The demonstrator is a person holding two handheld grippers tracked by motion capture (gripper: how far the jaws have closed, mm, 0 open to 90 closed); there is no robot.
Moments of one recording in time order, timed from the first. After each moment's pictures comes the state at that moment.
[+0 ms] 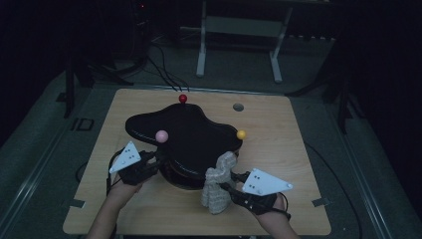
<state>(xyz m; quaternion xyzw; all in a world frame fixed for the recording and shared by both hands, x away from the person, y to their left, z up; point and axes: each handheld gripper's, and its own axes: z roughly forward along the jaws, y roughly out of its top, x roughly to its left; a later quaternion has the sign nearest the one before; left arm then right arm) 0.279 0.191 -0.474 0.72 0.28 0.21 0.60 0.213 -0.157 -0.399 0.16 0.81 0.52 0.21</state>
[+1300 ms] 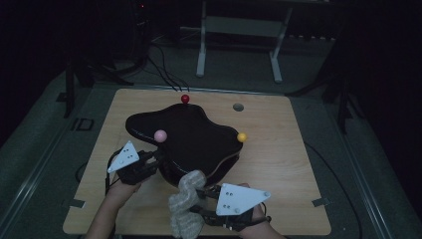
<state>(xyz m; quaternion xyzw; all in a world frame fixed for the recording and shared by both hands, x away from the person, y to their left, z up) 0.279 0.194 -0.474 0.72 0.28 0.21 0.60 0.183 -0.104 -0.375 0.04 0.83 0.55 0.12</state>
